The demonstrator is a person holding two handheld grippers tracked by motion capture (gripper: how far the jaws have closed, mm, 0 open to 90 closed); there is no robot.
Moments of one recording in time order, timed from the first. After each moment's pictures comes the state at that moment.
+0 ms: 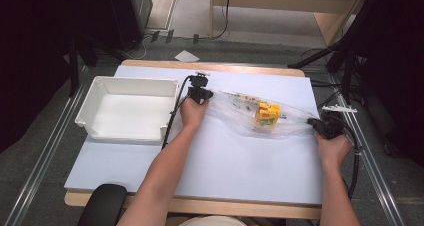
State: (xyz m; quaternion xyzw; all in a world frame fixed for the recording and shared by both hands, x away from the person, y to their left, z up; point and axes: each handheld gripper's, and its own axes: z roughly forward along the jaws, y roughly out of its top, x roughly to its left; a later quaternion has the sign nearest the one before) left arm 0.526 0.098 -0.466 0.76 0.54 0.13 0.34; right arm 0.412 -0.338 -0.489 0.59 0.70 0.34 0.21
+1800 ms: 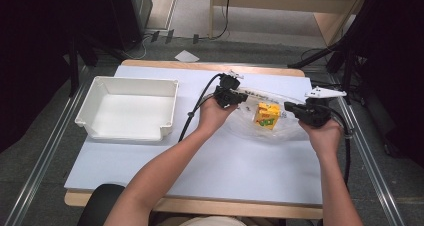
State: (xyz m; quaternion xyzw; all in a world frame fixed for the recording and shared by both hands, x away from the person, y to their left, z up) left arm 0.466 0.016 -0.396 0.83 0.37 0.06 0.41; right arm 0.401 -0.258 -0.396 0.42 0.77 0.44 0.18
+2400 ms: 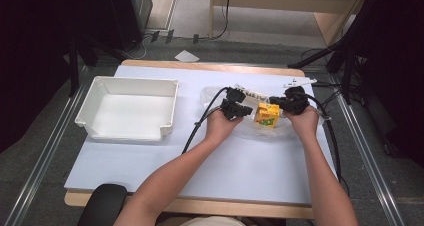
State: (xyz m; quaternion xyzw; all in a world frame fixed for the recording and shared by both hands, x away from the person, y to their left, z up) left arm 0.455 0.000 -0.447 0.83 0.39 0.02 0.38; right arm 0.478 -0.236 -0.448 0.41 0.81 0.40 0.15
